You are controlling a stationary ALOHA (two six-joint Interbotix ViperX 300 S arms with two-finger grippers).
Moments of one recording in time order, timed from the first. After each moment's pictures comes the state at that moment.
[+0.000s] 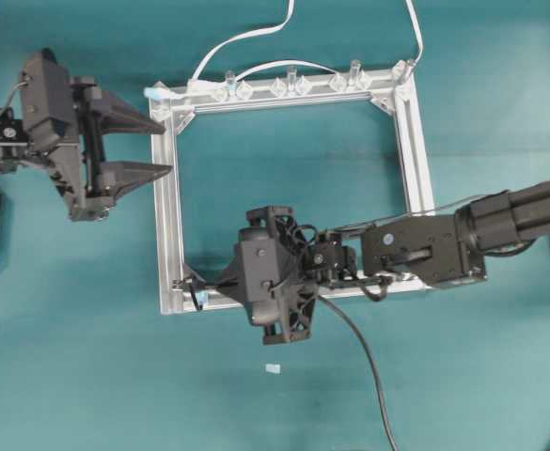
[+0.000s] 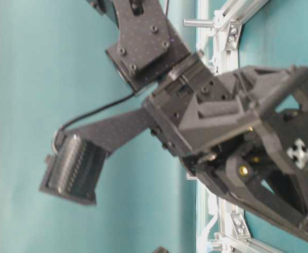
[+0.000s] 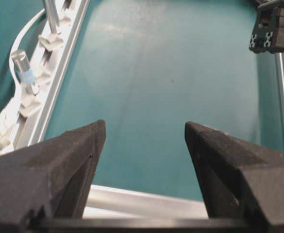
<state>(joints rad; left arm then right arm) 0.18 -0.48 1.14 -0.06 -0.22 0.00 0.15 0.34 0.38 0.19 -0.16 -0.05</state>
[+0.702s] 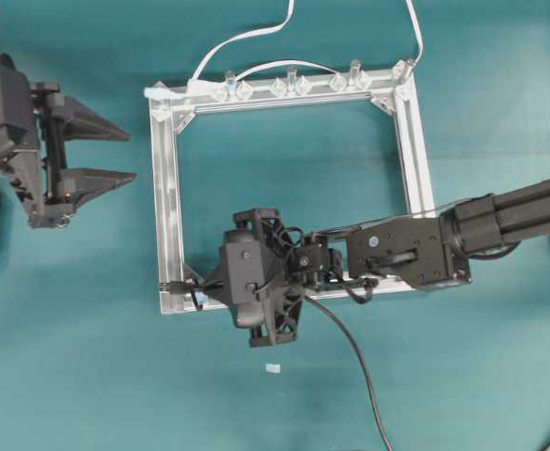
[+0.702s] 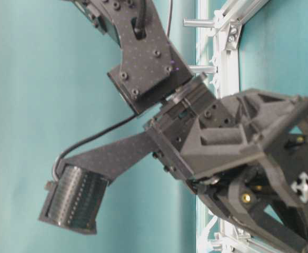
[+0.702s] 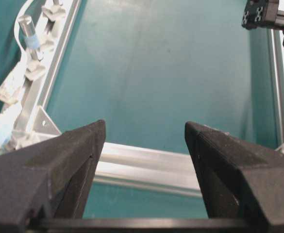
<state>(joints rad) 0.18 -0.67 1.22 -0.06 -0.08 0.00 0.15 0.37 0.32 0.19 -0.15 -0.05</state>
